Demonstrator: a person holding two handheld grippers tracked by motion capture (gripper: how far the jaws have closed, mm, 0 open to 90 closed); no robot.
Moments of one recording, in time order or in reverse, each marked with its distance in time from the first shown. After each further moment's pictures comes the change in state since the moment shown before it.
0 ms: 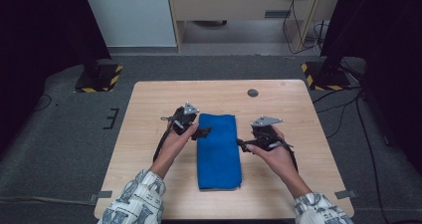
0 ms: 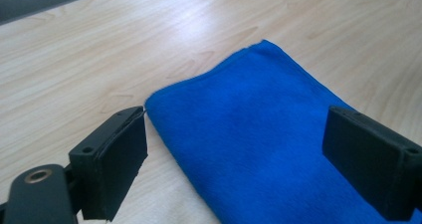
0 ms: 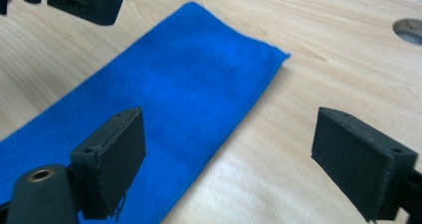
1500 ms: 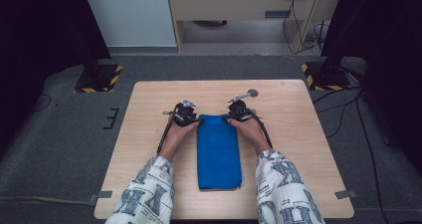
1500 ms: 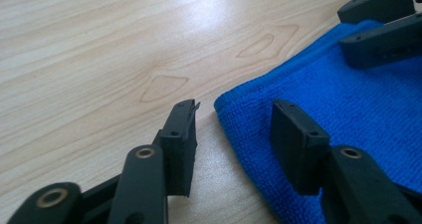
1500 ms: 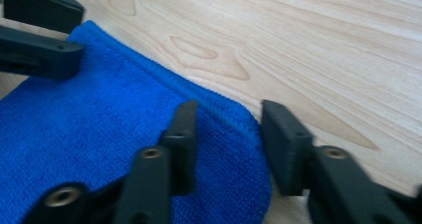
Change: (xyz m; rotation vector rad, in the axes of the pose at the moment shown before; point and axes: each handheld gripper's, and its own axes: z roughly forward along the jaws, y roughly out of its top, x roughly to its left) left arm 0.050 -0.018 0.066 0.068 0.032 -0.081; right arm -0.041 0.046 0.142 0.139 -0.014 0.053
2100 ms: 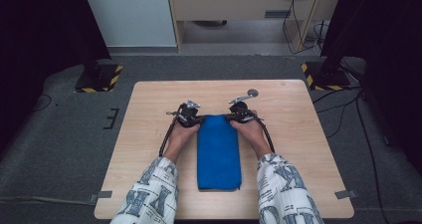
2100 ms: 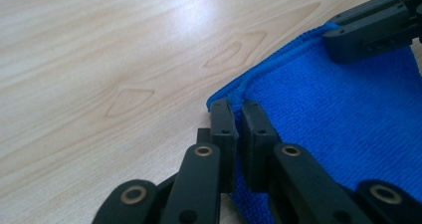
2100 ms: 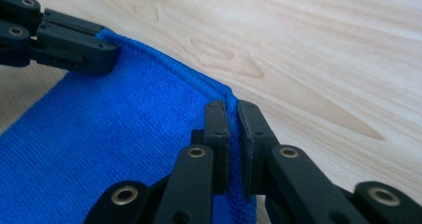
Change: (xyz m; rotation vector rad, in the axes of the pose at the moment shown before) left arm -0.015 0.007 -0.004 -0.027 -0.030 0.034; right arm 0.004 -0.004 -0.015 -0.040 0.035 0.008
